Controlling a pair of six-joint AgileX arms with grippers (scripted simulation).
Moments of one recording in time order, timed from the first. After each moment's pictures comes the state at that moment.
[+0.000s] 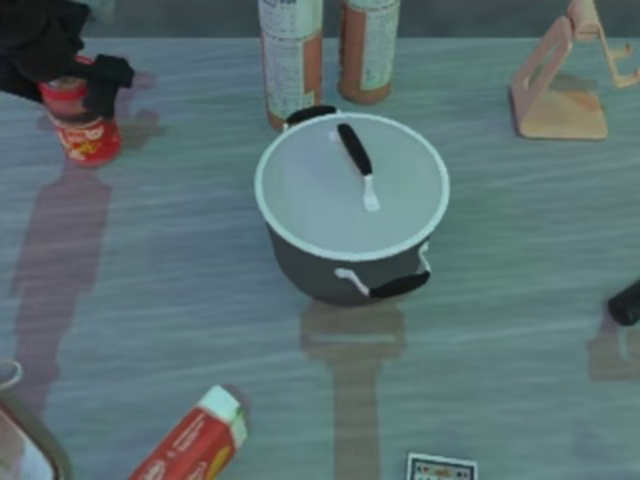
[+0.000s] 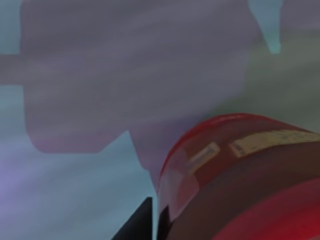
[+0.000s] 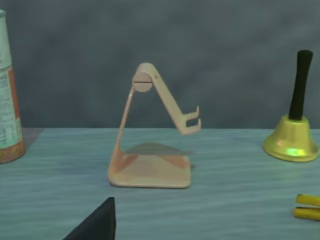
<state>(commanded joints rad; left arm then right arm) -0.01 2.55 2.35 -1.10 0.10 0.30 0.00 0.00 0.00 0.00 0.00 0.00</state>
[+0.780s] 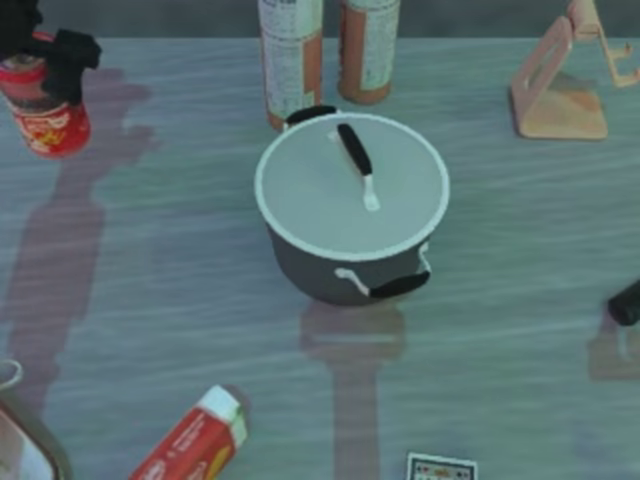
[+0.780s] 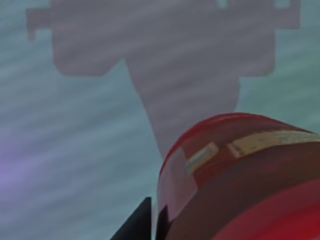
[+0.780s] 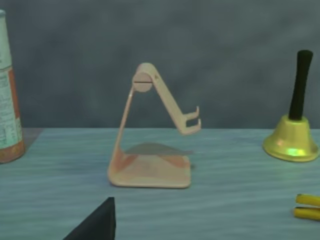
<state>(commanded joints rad) 0.01 2.20 2.04 -1.13 0.10 0.31 0.00 0.00 0.00 0.00 0.00 0.00</state>
